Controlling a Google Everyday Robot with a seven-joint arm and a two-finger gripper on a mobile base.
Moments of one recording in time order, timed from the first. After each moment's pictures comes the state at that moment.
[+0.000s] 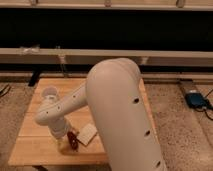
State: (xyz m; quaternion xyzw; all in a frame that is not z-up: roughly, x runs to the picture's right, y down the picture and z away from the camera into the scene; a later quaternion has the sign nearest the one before) arm -0.210 0.269 0.778 -0.34 0.17 0.30 0.87
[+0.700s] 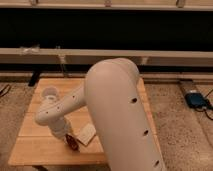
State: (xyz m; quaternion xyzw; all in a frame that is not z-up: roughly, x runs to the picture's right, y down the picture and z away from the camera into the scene) arm -0.207 0.270 0.778 -0.34 0.18 0.30 0.88
